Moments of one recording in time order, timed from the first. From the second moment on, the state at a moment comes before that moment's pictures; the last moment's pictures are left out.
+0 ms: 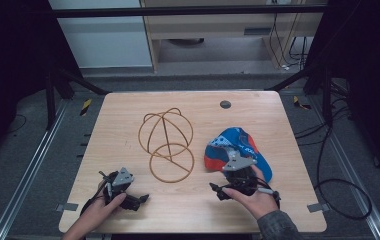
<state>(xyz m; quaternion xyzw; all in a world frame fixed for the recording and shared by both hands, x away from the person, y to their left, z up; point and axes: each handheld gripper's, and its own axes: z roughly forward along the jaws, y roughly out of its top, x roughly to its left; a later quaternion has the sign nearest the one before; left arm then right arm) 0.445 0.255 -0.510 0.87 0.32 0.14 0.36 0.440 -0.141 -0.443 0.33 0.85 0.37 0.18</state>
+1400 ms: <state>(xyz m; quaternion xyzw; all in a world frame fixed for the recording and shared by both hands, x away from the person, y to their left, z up) 0.445 0.255 -0.510 0.87 0.32 0.14 0.36 0.522 -0.202 -0.404 0.39 0.87 0.28 0.11</state>
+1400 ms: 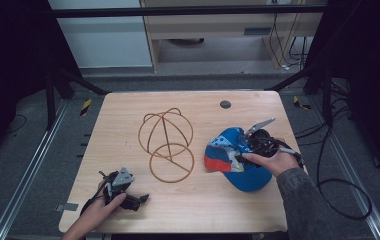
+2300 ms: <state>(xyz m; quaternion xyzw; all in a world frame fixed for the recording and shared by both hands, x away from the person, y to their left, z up) 0.445 0.255 -0.510 0.87 0.32 0.14 0.36 0.541 -0.192 -0.421 0.41 0.87 0.26 0.09</state>
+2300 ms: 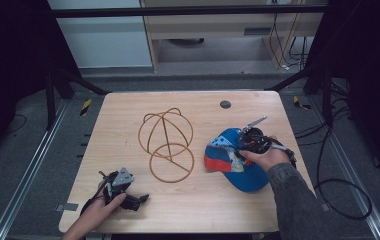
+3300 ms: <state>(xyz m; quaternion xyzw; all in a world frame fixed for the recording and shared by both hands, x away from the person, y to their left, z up) 0.445 0.255 -0.510 0.87 0.32 0.14 0.36 0.517 -0.210 -0.374 0.38 0.86 0.32 0.11</state>
